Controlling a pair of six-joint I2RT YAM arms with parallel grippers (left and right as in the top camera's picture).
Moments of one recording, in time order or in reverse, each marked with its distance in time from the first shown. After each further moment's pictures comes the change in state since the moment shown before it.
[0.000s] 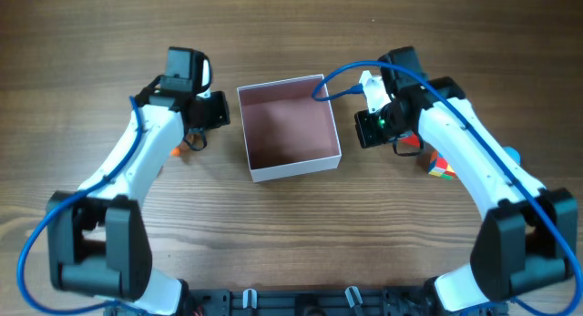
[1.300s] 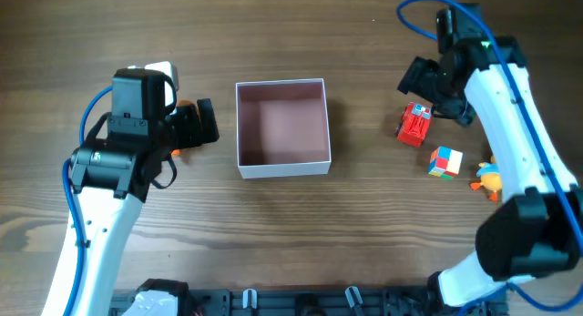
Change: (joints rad) left arm 0.008 -0.504 0.007 -0.268 -0.098 0.016; right arm -0.208 0.064 0.319 -0.248 0.340 0.600
